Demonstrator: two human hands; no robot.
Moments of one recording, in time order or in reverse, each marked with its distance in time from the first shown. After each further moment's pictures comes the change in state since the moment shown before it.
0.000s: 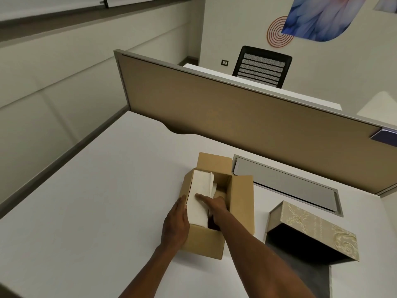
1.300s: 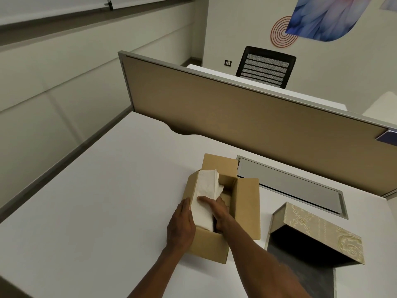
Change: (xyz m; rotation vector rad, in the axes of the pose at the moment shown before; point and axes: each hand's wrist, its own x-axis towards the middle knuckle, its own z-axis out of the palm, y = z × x) left_hand -0.007 0.008 0.003 0.148 -0.007 -0.008; right_hand -0.003 0.013 -0.002 0.210 -0.195 -0.064
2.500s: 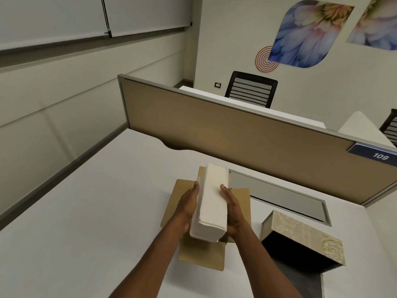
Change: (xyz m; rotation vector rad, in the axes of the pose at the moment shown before) left_hand 0.028 0.107 -0.079 -0.836 -0.408 -0.270; right_hand -0.062 -0.050 -0.038 0.412 -0.360 -0.061
